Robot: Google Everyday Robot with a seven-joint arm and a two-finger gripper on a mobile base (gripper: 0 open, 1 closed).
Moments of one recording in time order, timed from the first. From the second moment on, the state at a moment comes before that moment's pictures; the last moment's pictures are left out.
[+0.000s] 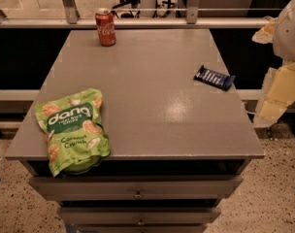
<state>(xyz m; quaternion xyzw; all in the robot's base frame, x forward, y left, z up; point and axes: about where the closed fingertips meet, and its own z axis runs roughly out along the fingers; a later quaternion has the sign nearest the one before) 0.438 -0.213 0.988 -0.60 0.78 -0.05 0.18</state>
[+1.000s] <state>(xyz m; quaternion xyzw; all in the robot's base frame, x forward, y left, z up) 0.472 -0.235 0.968 -0.57 0.79 -0.01 0.21</state>
